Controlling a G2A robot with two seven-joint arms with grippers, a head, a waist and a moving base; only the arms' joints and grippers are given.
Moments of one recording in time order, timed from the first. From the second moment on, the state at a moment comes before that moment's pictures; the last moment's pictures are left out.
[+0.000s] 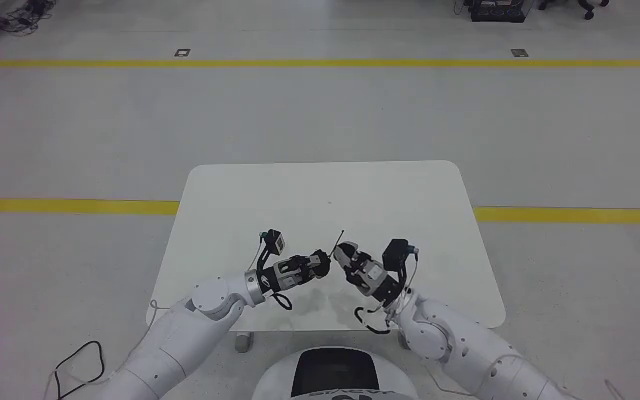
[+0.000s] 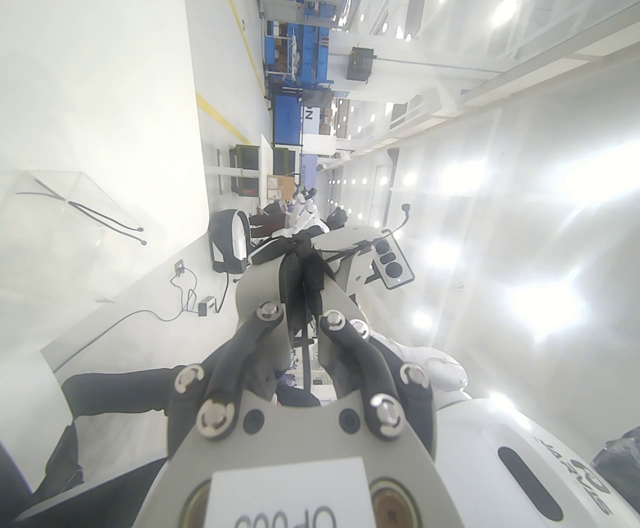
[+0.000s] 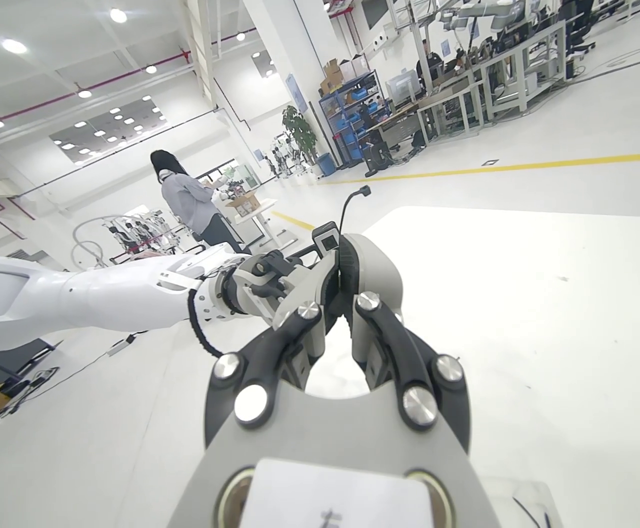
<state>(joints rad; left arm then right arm) 1.37 -1.05 -0.89 -1.37 -0.65 -0.34 -0.76 -1.41 -0.99 0.66 -1.55 -0.70 -0.34 -0.46</state>
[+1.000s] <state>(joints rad) 1.37 -1.05 -0.89 -1.37 -0.65 -0.34 -0.76 -1.44 -1.00 0.68 -1.56 -0.71 -0.34 -0.41</state>
